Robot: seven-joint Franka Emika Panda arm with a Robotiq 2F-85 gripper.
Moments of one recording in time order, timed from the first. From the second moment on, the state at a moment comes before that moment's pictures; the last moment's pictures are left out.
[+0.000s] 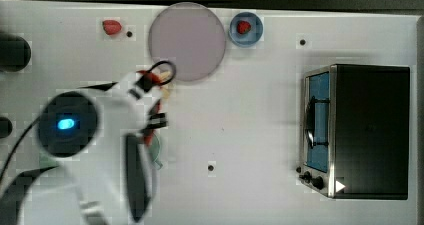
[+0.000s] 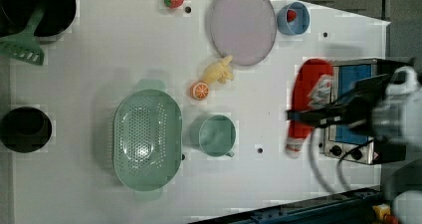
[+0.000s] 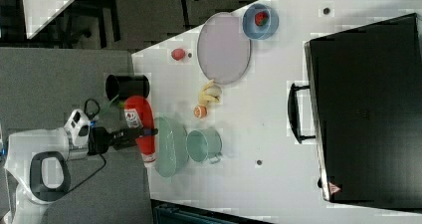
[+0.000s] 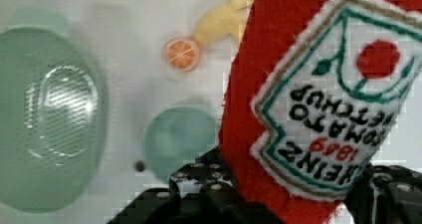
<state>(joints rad) -0.07 -0.13 0.42 -2.15 0.06 0.44 -0.63</state>
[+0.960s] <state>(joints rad) 0.03 0.44 0.71 -2.16 0.01 1.00 -0.02</state>
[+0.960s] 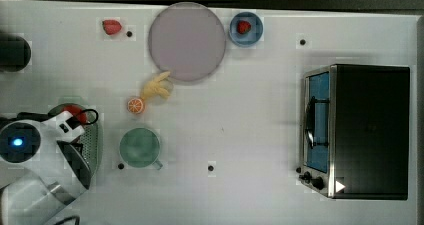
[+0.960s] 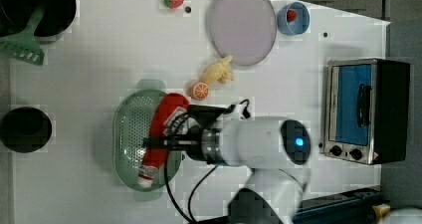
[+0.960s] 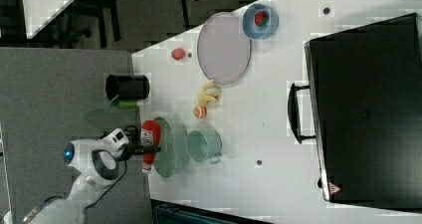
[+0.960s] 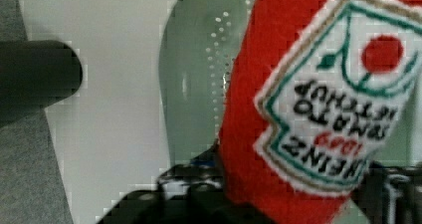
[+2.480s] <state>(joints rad) -0.17 -0.28 0.33 -1.95 0.14 0.20 0.16</state>
